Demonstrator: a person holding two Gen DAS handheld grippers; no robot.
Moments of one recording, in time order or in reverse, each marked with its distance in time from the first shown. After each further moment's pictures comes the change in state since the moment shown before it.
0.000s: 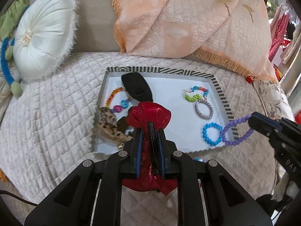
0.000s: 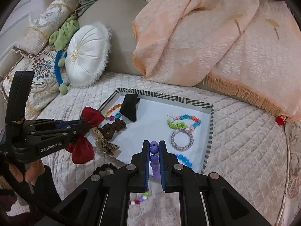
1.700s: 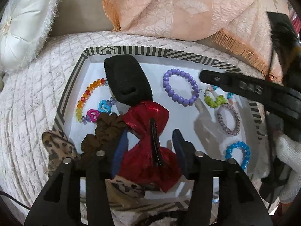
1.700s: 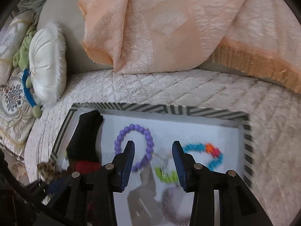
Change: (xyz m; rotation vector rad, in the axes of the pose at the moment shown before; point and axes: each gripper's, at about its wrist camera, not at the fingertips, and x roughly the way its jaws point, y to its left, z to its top) left arm 0.112 -0.004 0.024 -0.037 0.101 0.028; right arm 0.168 -0.065 0.059 0.208 0.135 0.040
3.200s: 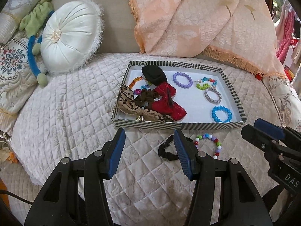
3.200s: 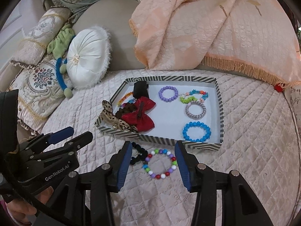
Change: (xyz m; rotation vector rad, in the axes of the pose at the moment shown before) left arm -0.153 0.006 -0.113 0.016 -0.198 0.130; right arm -0.175 0.082 -0.165 -0.062 -0.155 -0.013
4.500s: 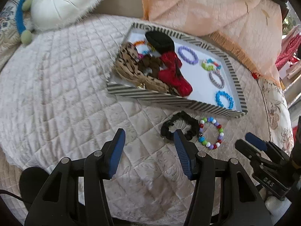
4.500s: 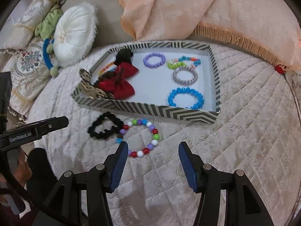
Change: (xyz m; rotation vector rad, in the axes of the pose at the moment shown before) left arm 0.057 0.038 -0.018 -0.148 0.229 -0.180; right arm 0.055 -0.032 -0.035 -0.007 0.171 -0.063
